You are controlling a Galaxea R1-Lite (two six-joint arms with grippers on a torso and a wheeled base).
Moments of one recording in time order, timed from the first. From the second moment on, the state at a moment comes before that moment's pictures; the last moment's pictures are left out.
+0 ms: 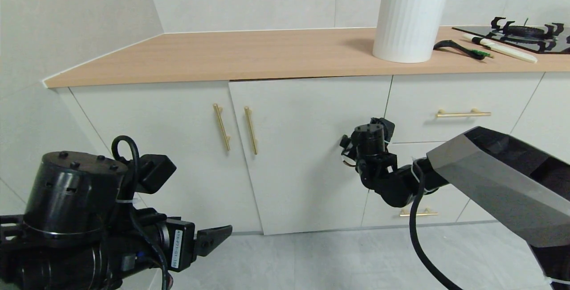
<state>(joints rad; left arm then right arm) -0.55 1.35 -0.62 -0.05 0.13 -0.30 0.50 2.41 -1.46 -0.72 -0.62 0.61</state>
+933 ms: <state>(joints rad) -0.55 1.36 -0.62 -0.05 0.13 -0.30 0.57 2.16 -1.07 -0.73 -0.20 0.60</state>
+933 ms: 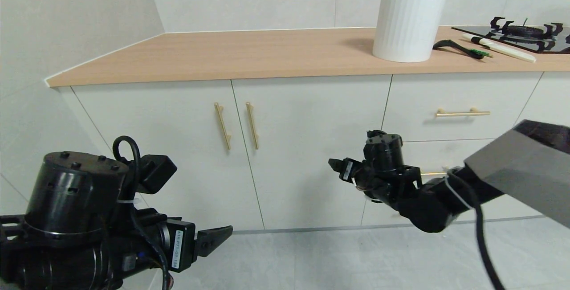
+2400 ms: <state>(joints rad) -0.29 0.64 -0.59 0.00 0.18 -0.08 0.31 0.84 -0.43 -0.44 -0.29 0.08</state>
